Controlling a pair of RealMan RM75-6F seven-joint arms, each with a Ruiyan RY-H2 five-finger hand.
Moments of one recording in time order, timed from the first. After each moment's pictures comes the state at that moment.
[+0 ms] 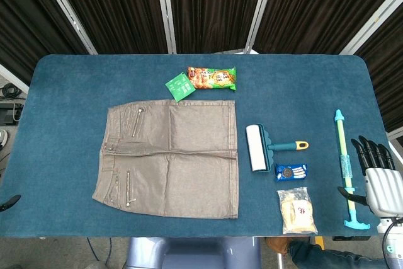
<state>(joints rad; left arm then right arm) 0.00 -0.89 0.00 -1.75 1.55 1.57 -0.09 0.09 -1.01 0.10 -1.81 -1.43 1.47 -0.11</state>
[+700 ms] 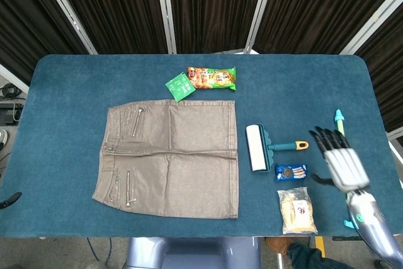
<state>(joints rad) -0.01 -0.91 -0.02 -1.75 1.51 1.54 -0.05 0.33 -1.08 0.15 -1.69 -1.39 1.13 -0.17</state>
